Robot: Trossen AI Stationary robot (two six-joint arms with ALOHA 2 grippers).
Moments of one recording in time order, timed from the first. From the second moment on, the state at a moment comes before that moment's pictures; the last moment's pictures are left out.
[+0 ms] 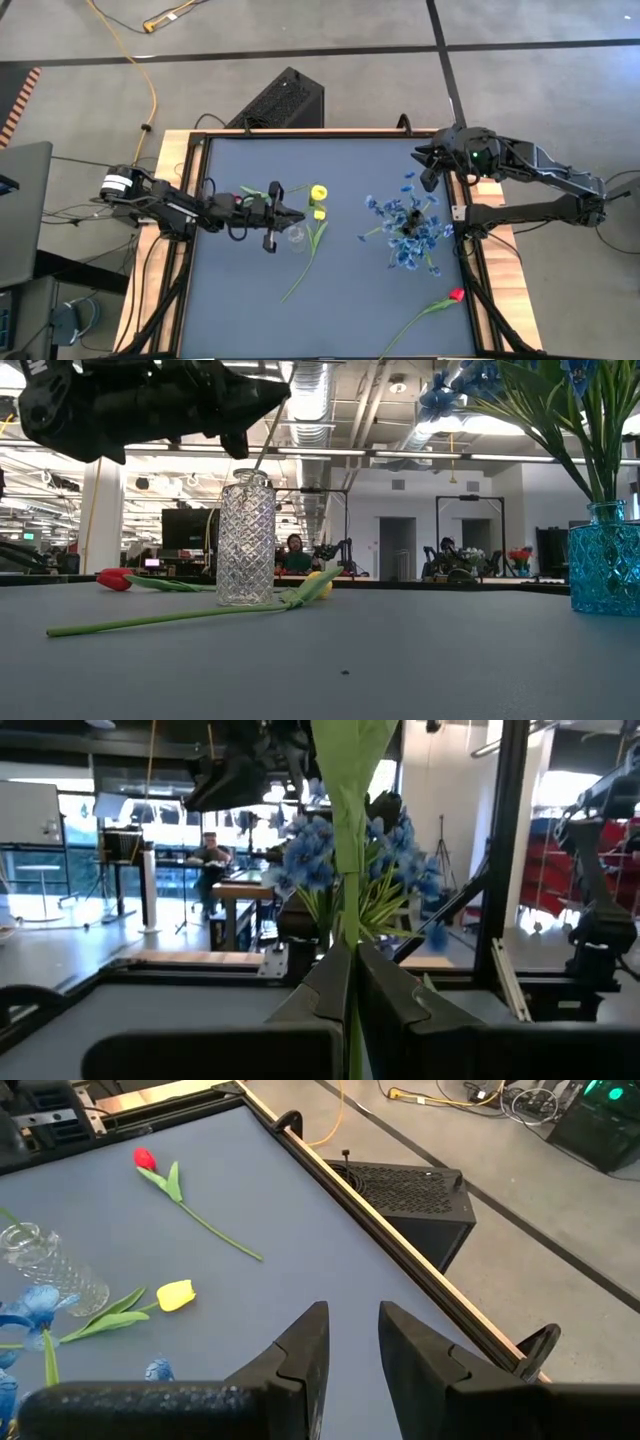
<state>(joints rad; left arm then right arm) -0.04 1.49 0.37 1.38 -0.01 -0.04 -0.24 0.82 1.13 -0.89 0.34 0.16</state>
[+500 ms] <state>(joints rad) -0.04 1.48 0.37 1.28 -0.01 -0.04 -0.24 0.82 1.13 -0.90 0.34 0.17</state>
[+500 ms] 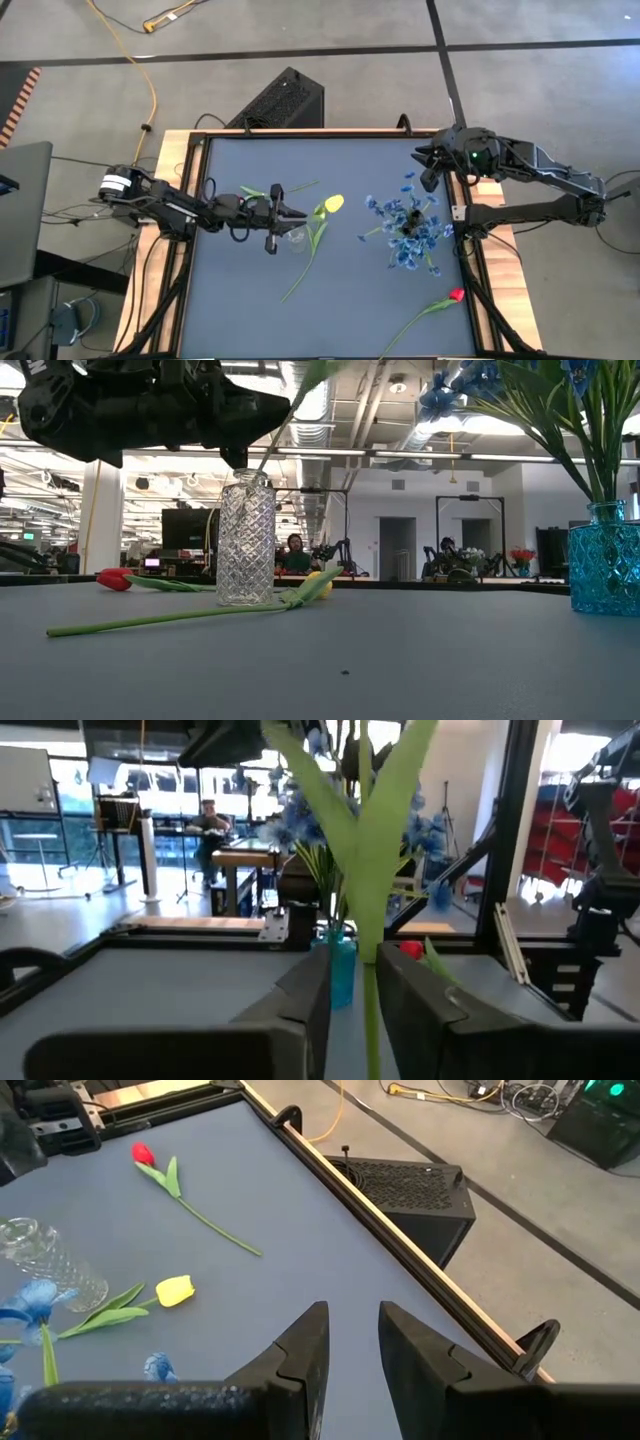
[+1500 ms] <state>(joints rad) -0.38 1.09 0.76 -0.17 -0.13 -0.42 -0.22 0.82 1.13 -0.91 0.34 0.18</state>
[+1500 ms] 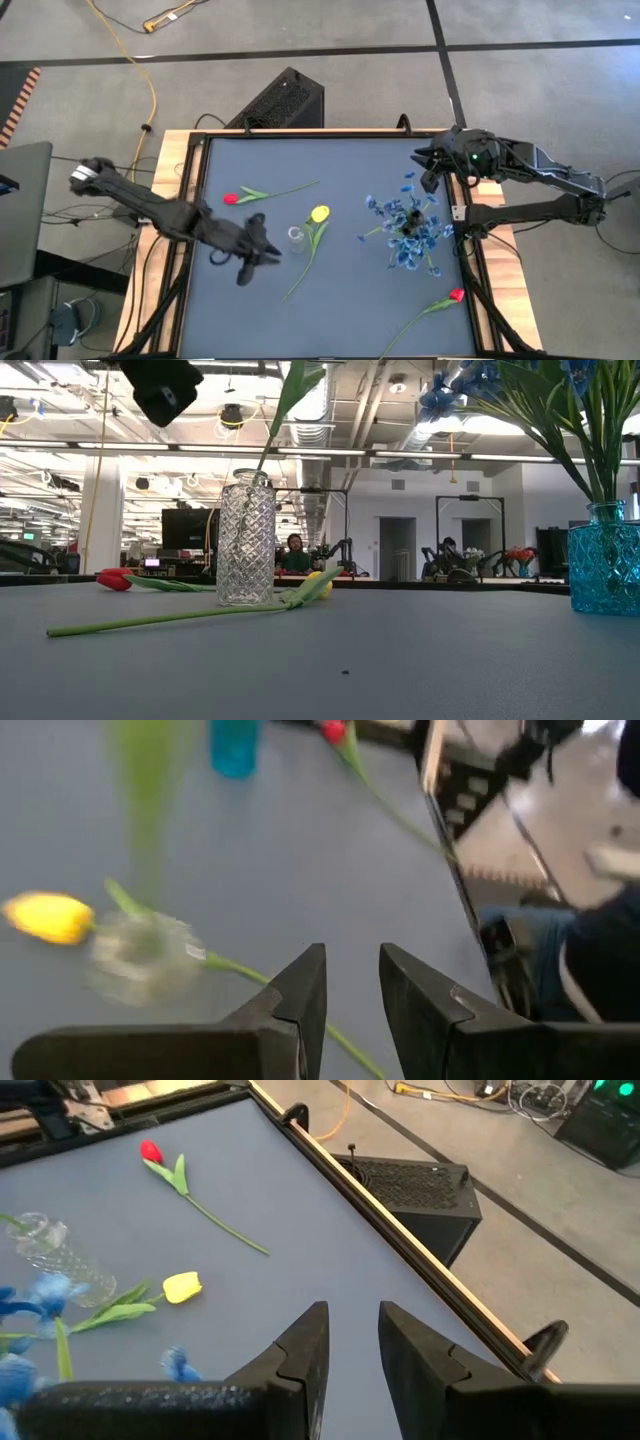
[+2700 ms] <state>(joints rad) -0.47 1.84 1.07 -0.26 -0.38 -1.00 -0.08 0.82 1.13 -1.04 0.34 0.21</state>
